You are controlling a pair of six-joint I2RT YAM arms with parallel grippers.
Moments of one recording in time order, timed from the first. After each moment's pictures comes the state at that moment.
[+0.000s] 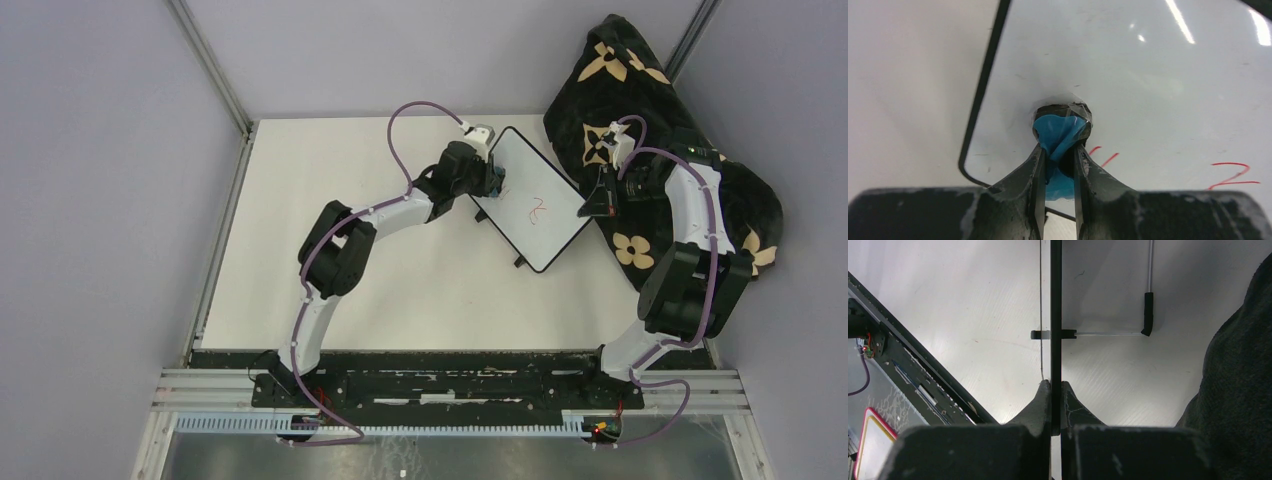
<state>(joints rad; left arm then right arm) -0.72 2.23 1.70 0.17 0.05 -0.30 -0.31 1.66 1.50 -1.14 -0.81 -0.60</state>
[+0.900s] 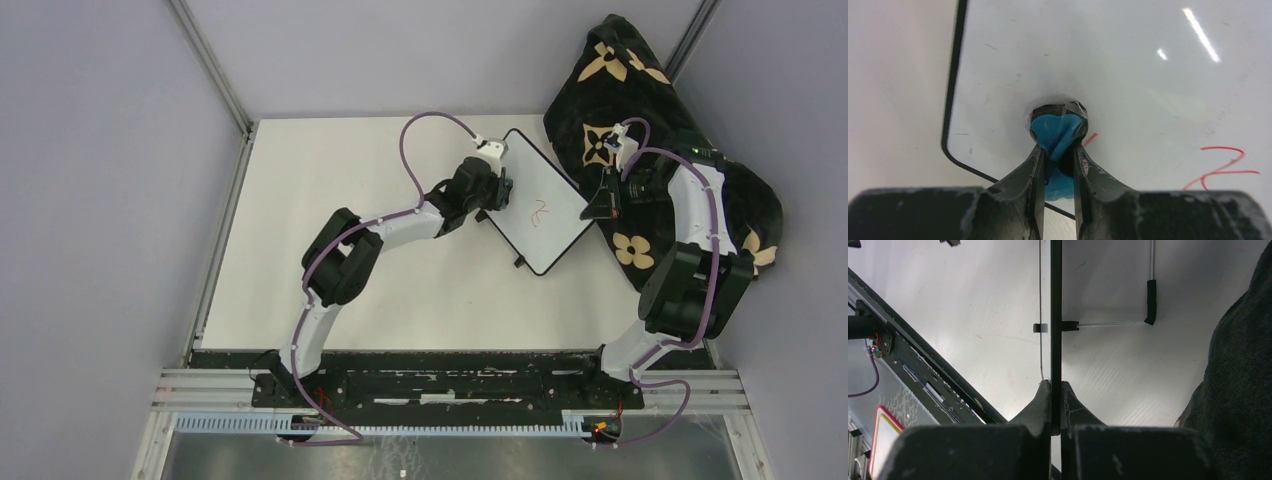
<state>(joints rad) -0.79 2.22 1.65 0.19 -0.06 -0.30 -0.32 1.66 1.50 -1.18 -0.80 -0.60</state>
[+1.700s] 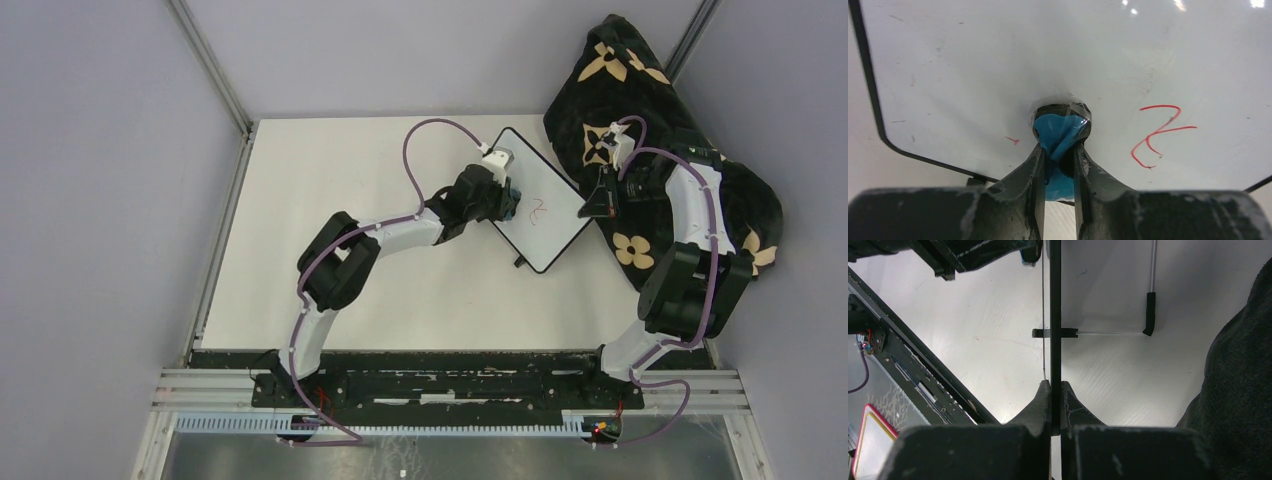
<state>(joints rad) -0.83 2.16 1.56 0.21 -0.01 -0.30 -0.31 1.66 1.50 -1.16 -0.81 -0.62</state>
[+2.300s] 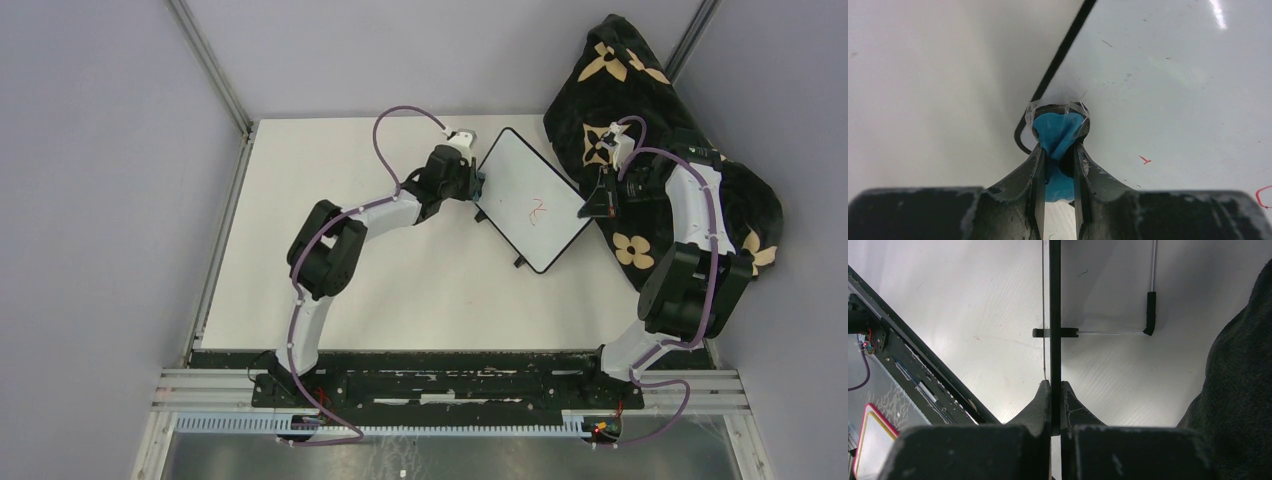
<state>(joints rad) -0.66 2.17 1.57 0.14 -0.01 -0.30 -0.31 1.66 1.50 -1.16 -0.82 -0.62</state>
